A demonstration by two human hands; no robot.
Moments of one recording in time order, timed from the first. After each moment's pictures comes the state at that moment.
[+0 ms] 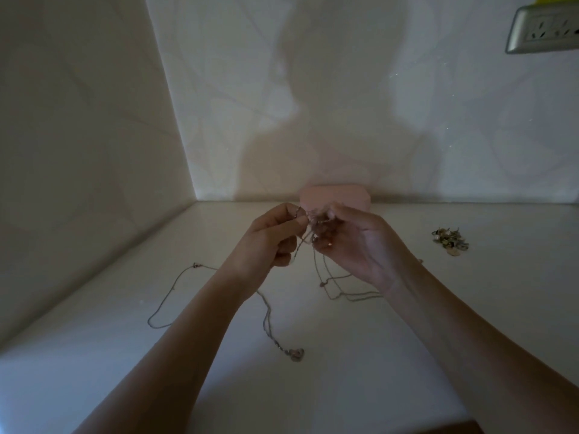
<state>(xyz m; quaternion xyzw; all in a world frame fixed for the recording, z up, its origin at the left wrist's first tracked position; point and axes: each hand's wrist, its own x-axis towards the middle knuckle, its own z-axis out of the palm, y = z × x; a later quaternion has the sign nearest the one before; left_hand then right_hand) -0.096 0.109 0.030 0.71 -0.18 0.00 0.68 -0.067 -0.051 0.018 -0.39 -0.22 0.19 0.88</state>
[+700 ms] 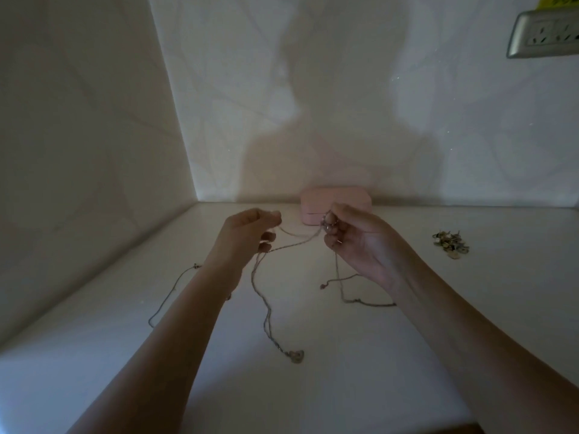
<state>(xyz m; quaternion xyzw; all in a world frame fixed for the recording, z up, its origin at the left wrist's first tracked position) -0.080 0.131 0.030 0.75 -0.02 0.10 0.65 -0.069 -0.054 0.022 -0.44 -0.16 0.10 0.88</state>
